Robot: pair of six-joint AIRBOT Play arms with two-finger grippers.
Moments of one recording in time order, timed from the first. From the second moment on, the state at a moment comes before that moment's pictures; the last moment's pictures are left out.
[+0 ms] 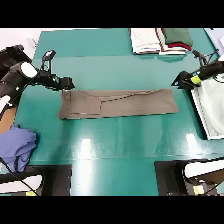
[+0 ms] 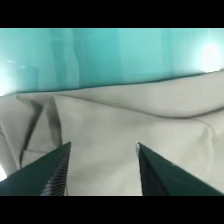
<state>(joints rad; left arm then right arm) -0.12 -1.39 1.25 1.20 -0.94 -1.48 -0.35 -1.60 1.48 -1.06 1.43 1.31</state>
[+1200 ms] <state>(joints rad) -0.49 -1.67 1.43 1.00 -0.87 -1.53 -0.33 -1.50 1.44 -0.89 1.42 1.18</state>
